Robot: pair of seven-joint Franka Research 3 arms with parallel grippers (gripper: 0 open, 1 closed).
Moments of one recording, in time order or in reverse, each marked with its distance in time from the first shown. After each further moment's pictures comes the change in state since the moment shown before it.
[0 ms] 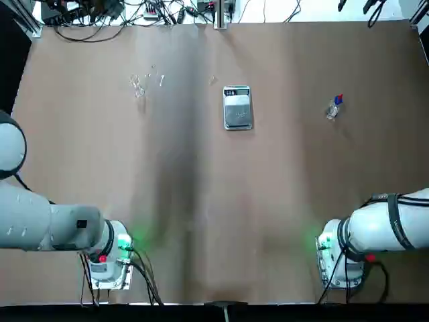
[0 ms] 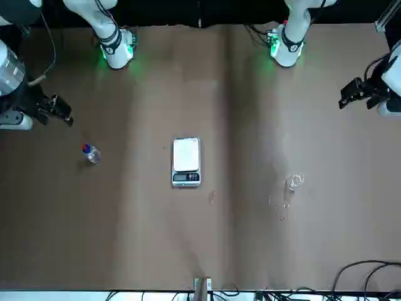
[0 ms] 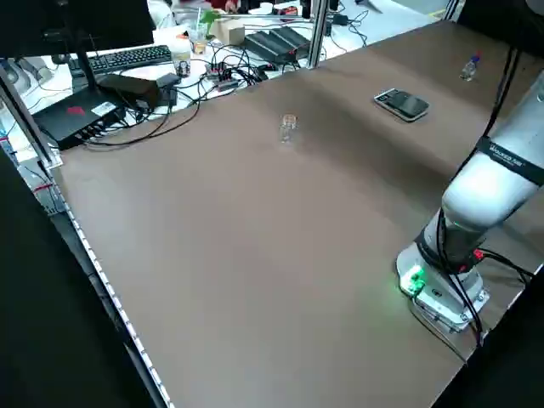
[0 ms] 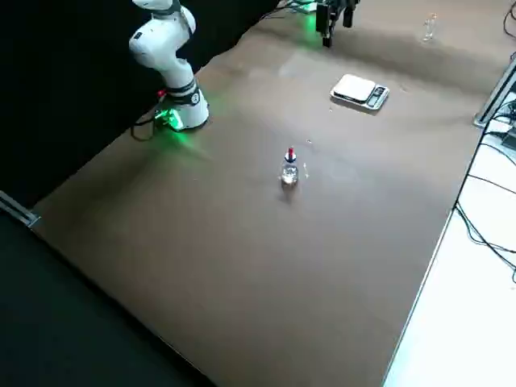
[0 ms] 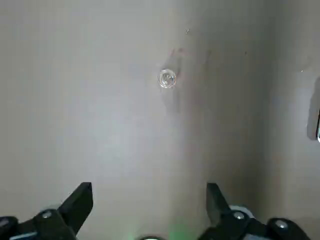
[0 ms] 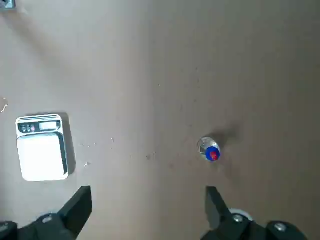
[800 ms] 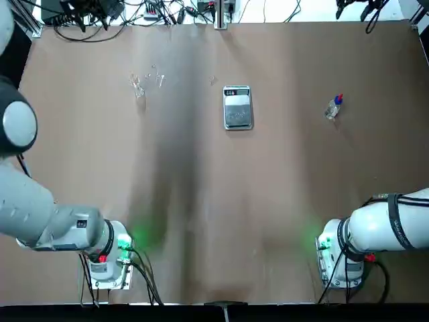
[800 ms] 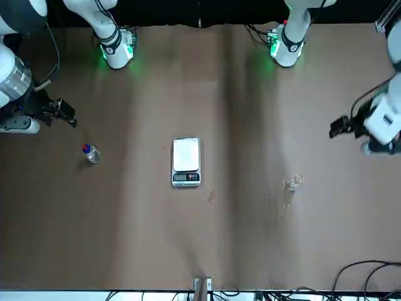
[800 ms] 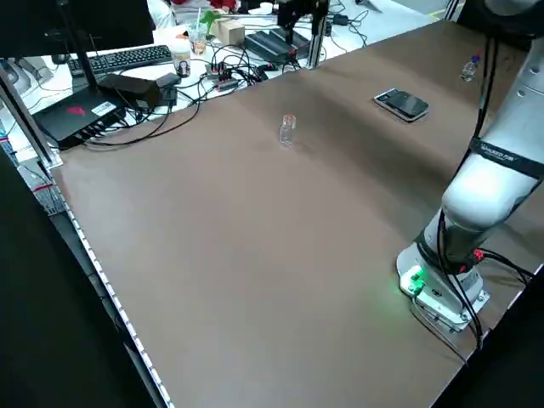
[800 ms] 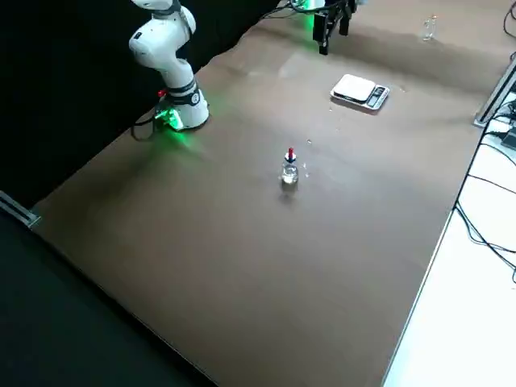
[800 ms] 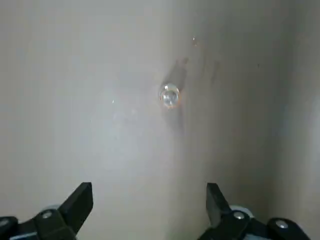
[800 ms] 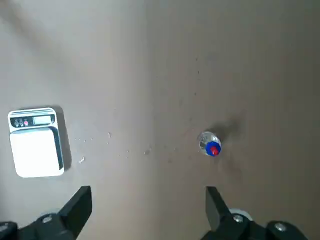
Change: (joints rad) left arm 0.001 0.163 0.003 -0.020 0.000 0.166 0.000; right arm -0.006 -0.002 0.005 -0.040 0.001 0.017 -0.001
